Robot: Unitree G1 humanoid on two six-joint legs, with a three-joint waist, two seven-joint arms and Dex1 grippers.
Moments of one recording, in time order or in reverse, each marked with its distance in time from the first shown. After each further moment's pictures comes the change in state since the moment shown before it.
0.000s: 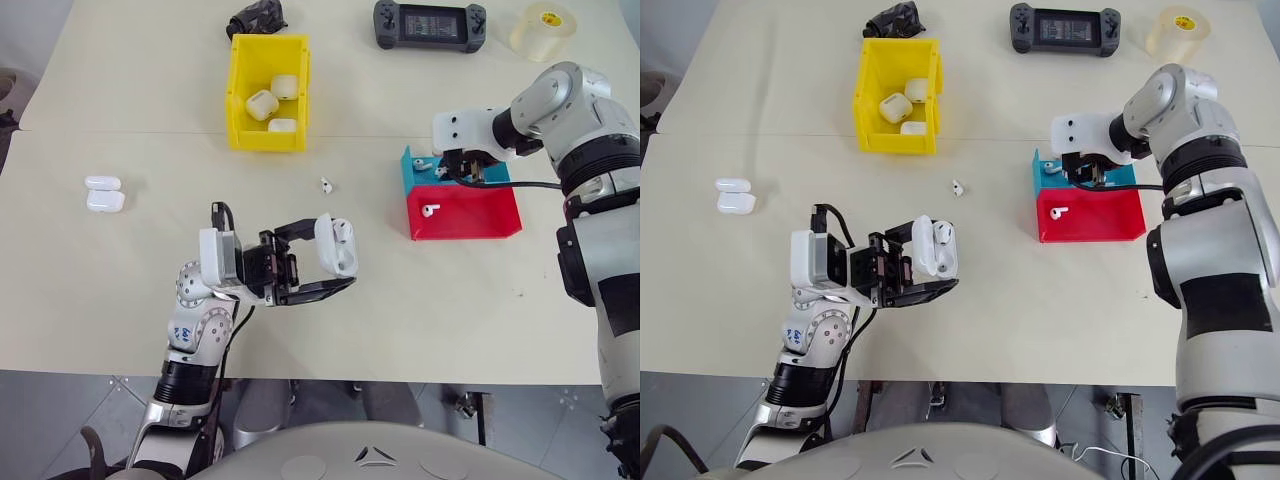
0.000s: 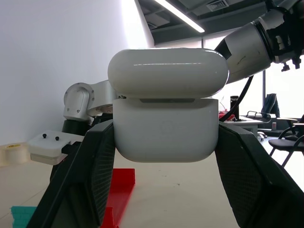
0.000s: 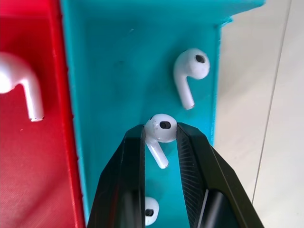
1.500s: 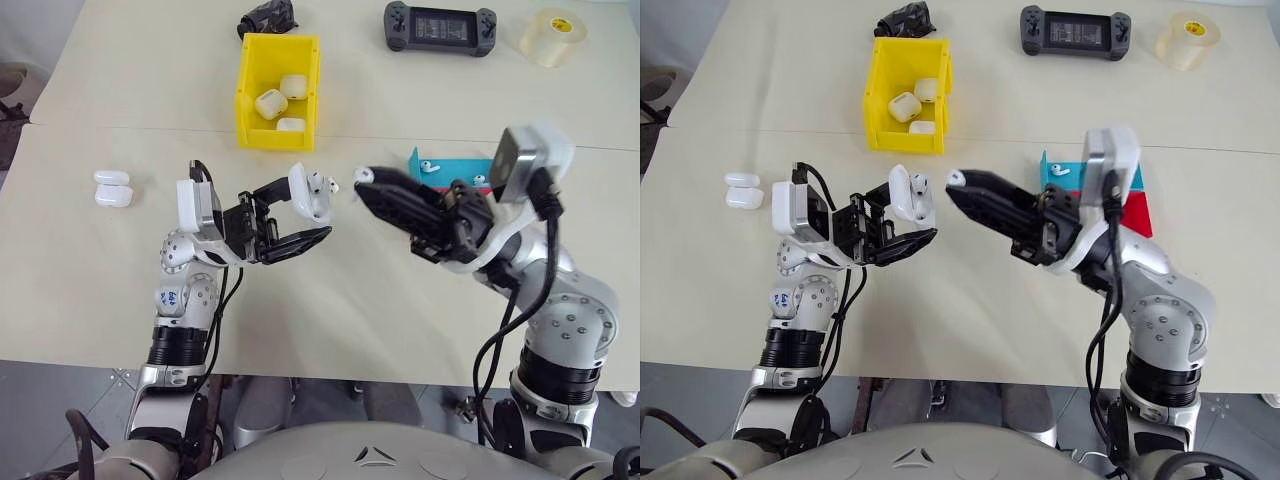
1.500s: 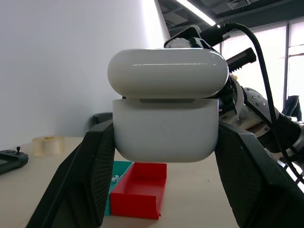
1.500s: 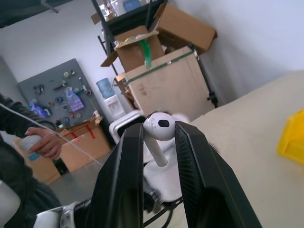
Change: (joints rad) left arm -0.184 0.024 0.114 0.201 -0.037 0.055 -0.052; right arm 1.060 0.270 -0.543 -1.876 1.565 1.084 -0.558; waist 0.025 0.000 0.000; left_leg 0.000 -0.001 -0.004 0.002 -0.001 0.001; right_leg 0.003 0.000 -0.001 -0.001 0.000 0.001
